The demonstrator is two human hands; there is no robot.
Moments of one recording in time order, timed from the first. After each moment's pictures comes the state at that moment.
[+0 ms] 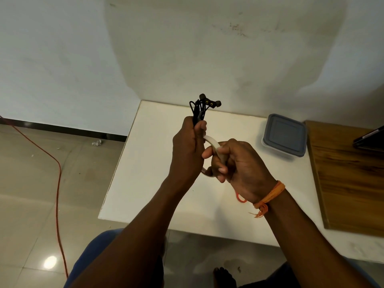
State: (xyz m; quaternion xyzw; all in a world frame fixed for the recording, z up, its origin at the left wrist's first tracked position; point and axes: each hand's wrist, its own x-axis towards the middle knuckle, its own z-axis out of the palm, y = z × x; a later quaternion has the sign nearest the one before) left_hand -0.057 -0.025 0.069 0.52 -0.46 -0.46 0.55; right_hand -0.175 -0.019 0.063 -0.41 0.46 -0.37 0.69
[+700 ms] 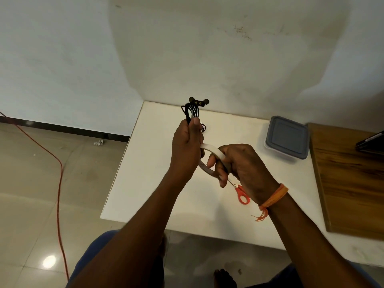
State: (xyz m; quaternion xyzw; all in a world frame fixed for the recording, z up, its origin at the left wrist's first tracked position) left_hand -0.051 -0.045 0.042 0.56 -0.42 -0.48 0.53; right_hand -0.177 -0.029 0.053 -0.49 0.58 -0.27 0.60
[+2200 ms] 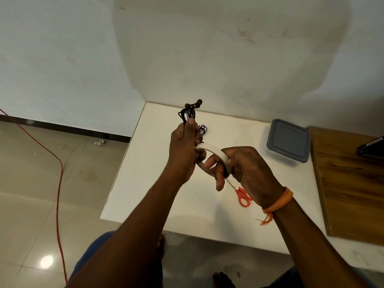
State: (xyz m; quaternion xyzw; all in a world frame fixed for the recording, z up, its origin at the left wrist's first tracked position) left_hand -0.043 -0.053 0.039 0.50 -0.29 -0.60 0.55; right_hand -0.185 -0.021 0.060 -0.55 0.45 -0.31 0.63
